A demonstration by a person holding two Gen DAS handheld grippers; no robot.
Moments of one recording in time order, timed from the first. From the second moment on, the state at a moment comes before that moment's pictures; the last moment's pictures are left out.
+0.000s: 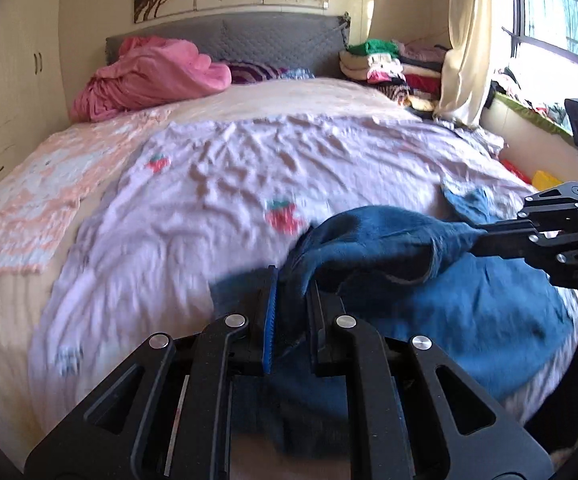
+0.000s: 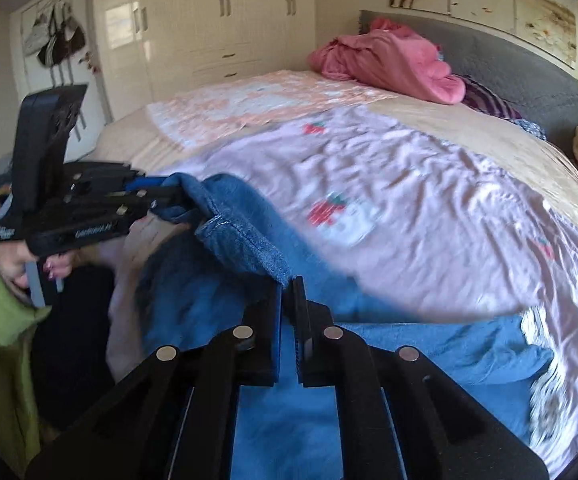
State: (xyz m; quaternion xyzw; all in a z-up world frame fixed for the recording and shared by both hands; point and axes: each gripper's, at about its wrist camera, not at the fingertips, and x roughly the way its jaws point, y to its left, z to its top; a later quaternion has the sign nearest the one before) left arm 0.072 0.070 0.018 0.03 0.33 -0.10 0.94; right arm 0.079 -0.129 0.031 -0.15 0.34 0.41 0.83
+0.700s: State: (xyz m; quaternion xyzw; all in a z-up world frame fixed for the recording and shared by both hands) left arm 0.017 0.102 -0.024 -0.02 0.42 -0.09 0.90; right arm 0.010 -0.109 -0.037 -0.11 0.43 0.42 0.79
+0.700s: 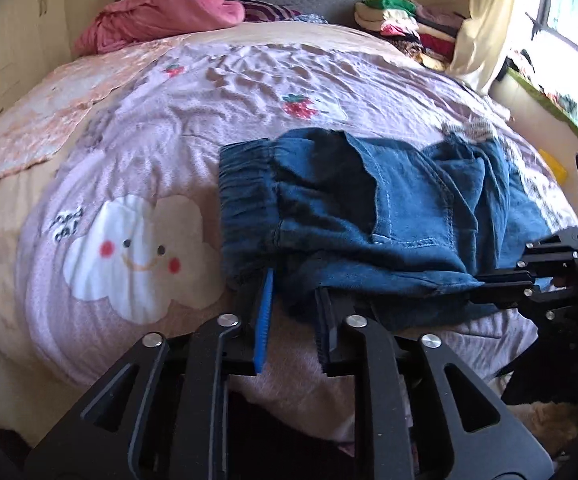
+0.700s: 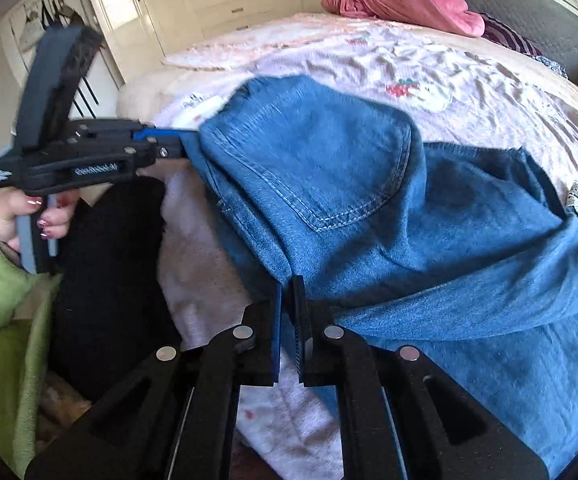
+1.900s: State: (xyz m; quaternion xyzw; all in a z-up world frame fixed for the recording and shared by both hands) left arm 0.057 0.046 -0.050 -0.02 0.46 -0.12 0.88; right arm 0.055 -0.156 -0.053 -0.05 0.46 0.33 0.82
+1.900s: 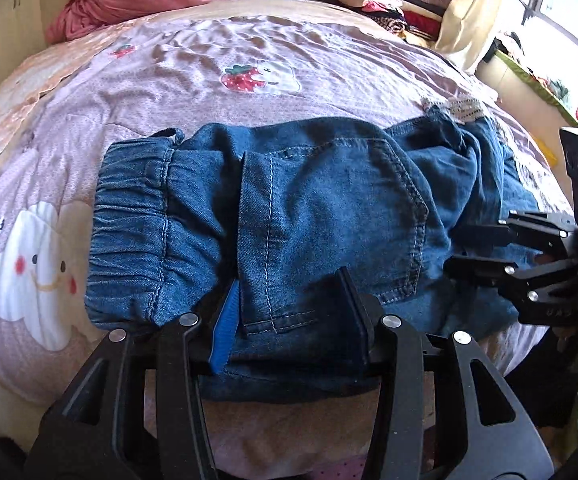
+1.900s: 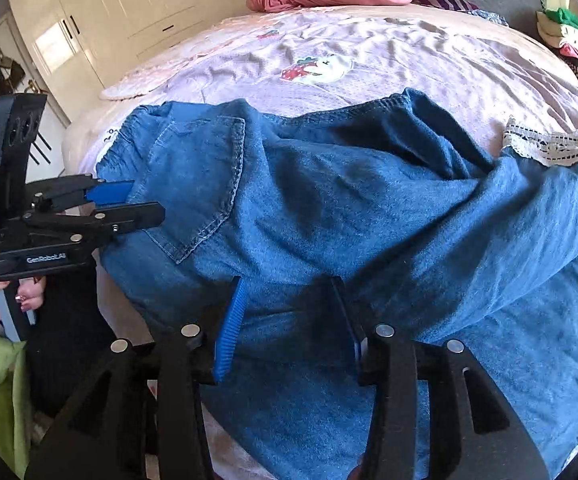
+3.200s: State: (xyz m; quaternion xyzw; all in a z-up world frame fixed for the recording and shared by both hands) left arm 0.101 -0.111 -0.049 -0.01 0.49 -0.30 0.82; right arm 0.231 -0.265 -0.026 -0.04 0.48 0.21 0.85
